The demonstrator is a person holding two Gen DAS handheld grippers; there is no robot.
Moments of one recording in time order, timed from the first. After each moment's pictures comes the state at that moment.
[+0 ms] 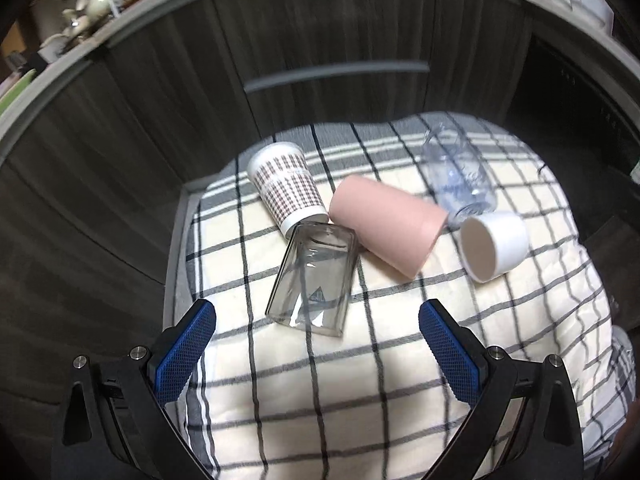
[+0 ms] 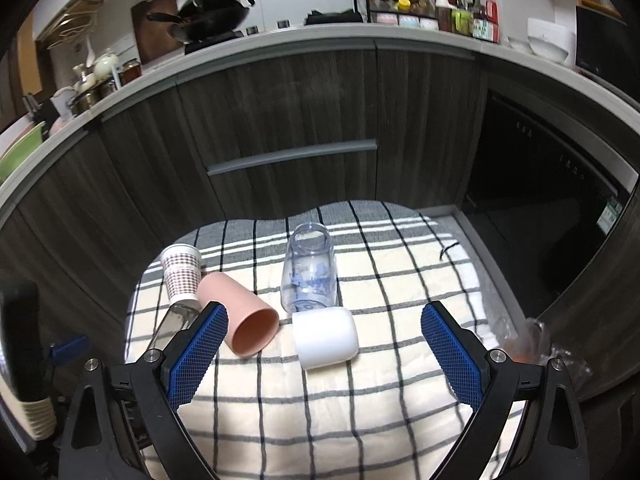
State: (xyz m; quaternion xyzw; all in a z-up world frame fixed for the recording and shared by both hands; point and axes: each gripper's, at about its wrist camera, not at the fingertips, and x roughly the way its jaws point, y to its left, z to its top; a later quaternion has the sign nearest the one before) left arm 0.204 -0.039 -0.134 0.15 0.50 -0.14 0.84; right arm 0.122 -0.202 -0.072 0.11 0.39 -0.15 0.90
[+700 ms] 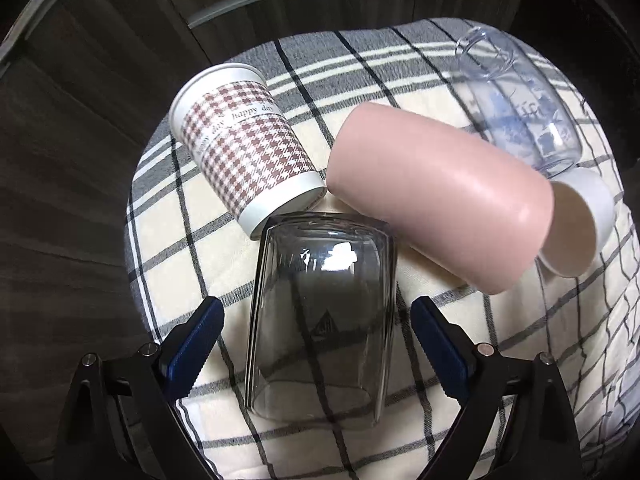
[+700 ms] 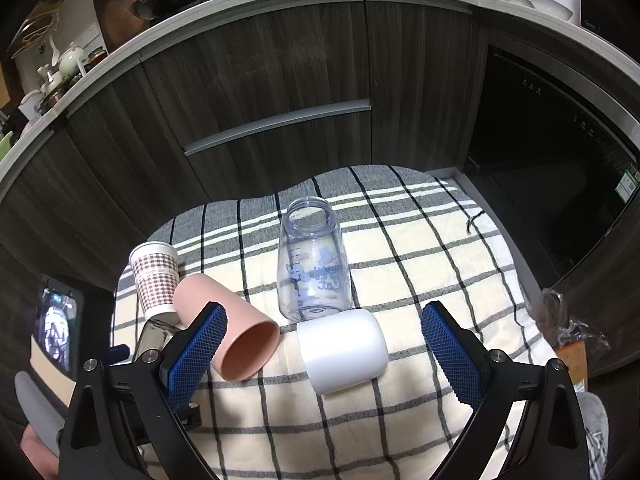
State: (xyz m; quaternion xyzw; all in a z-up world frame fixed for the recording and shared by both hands) left arm 0.284 -0.065 -0.224 0.22 0.60 -0.16 0.75; right arm 0.183 -0.209 -0.123 0.15 0.44 -0.17 0.87
